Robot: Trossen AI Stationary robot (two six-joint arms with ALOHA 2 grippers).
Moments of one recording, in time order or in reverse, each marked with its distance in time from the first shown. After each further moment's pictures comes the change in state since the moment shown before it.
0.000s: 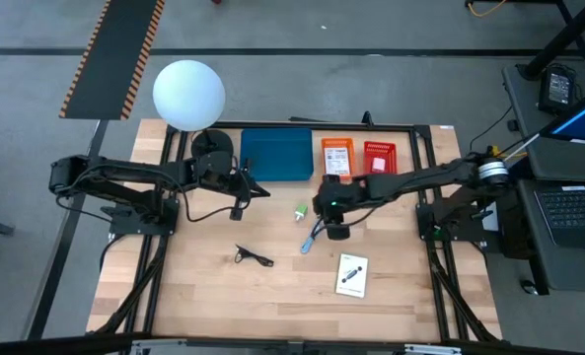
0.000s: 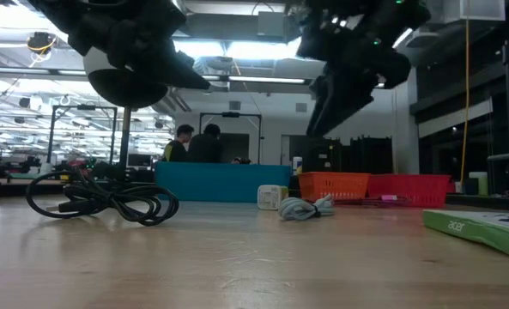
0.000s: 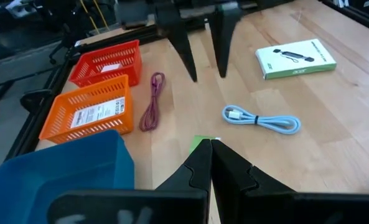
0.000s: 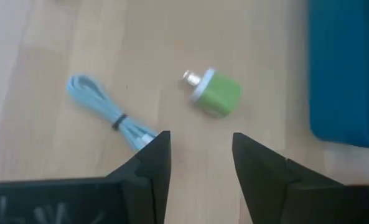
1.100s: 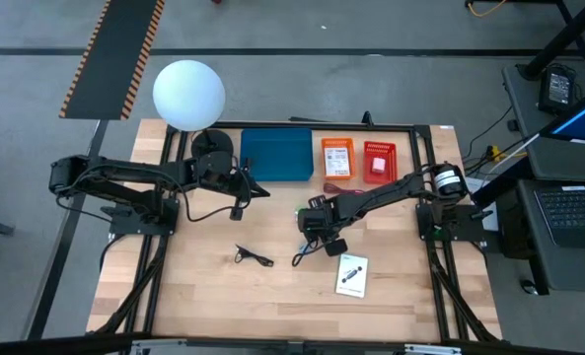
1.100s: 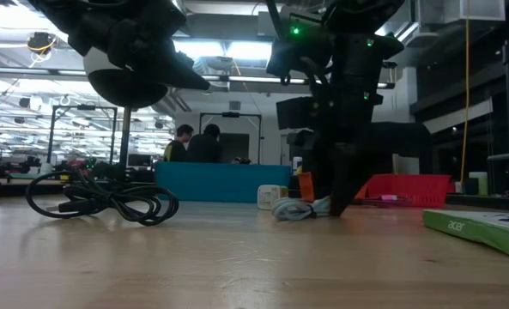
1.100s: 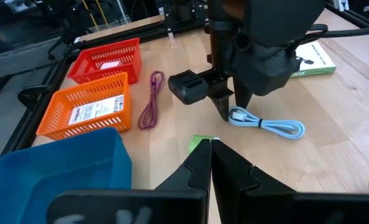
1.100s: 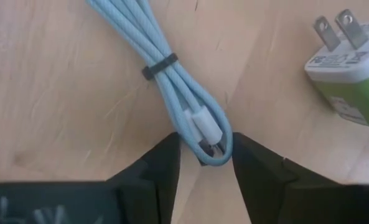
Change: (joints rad) left arm 0.000 0.001 0.000 -0.001 0.000 -0.030; right arm 0.069 0.375 0.159 -0.145 -0.005 -0.139
